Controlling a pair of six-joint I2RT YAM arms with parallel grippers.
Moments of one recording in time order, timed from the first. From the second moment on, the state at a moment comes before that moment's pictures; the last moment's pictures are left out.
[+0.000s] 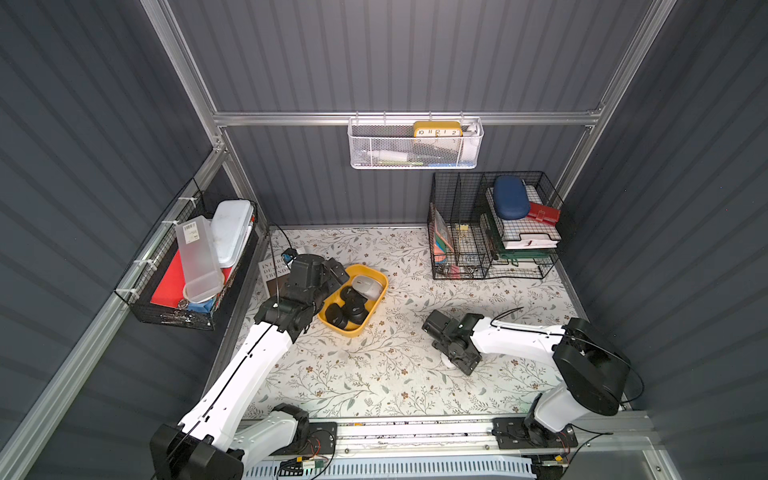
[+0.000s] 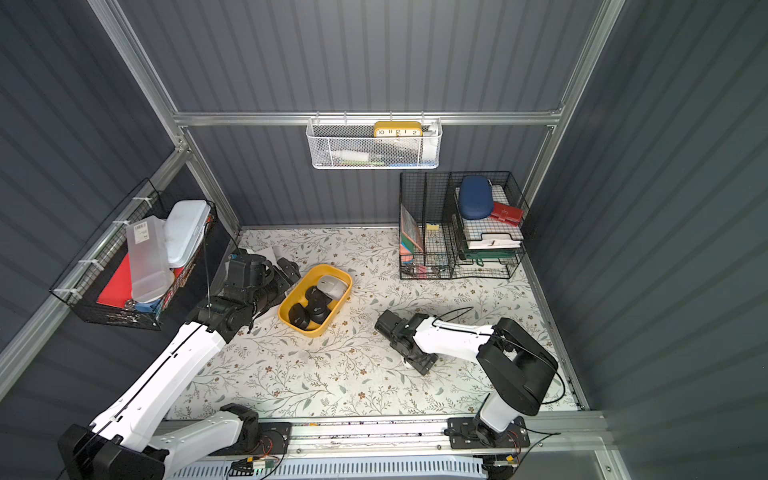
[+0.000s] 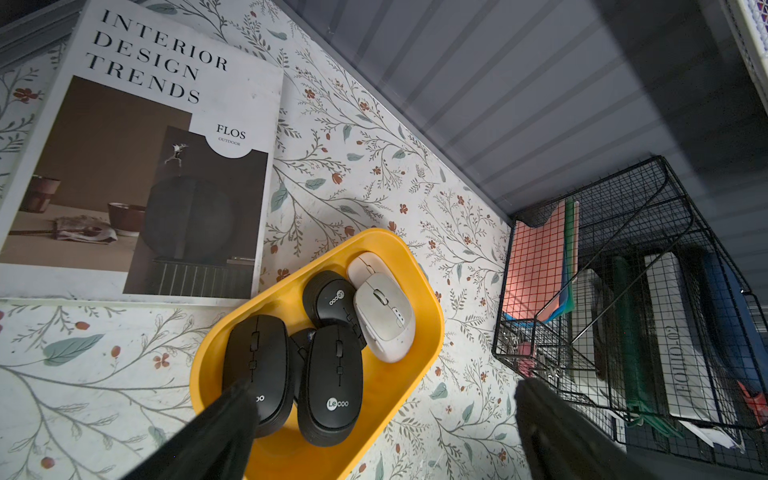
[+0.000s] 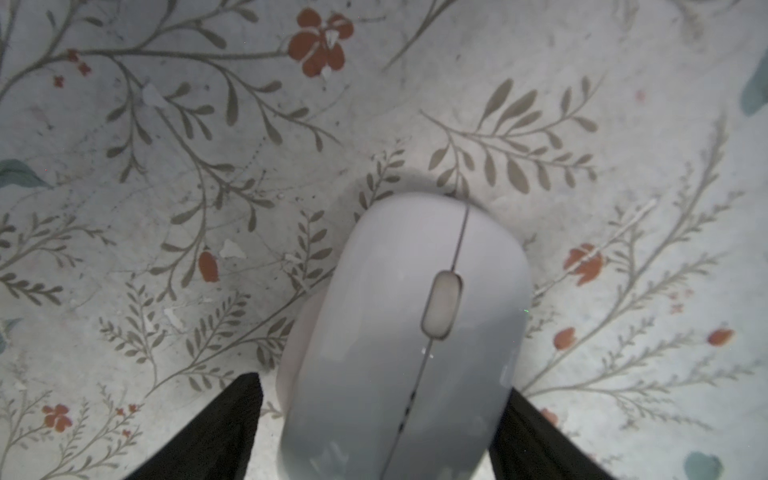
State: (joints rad) left arm -0.37 1.10 1.03 -0.54 -0.20 -0.84; right arm 0.85 1.60 0.86 -0.73 0.26 1.61
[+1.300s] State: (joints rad) left arm -0.37 0.77 1.03 -0.58 -0.38 -0.92; right arm 0.99 1.98 1.79 -0.82 0.38 0.69
